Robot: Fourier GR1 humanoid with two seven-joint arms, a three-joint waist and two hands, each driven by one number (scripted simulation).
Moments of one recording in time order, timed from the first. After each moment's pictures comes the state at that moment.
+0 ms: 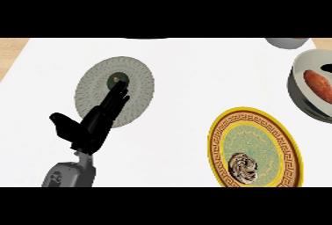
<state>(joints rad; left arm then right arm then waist) -0.15 0.06 -0.13 -1.57 0.18 -0.09 0.18 -0.87 -0.60 -0.59 -0.52 0.97 -0.27 0.19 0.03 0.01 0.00</state>
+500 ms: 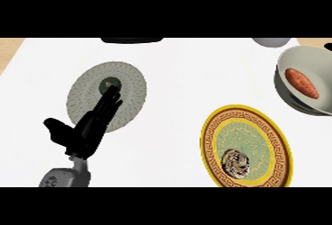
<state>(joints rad) -0.10 0.07 -0.10 -1.56 0.18 -0.08 0.15 -0.81 -0.48 -0.79 -0.78 0.61 -0.33 -0.18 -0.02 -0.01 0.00</state>
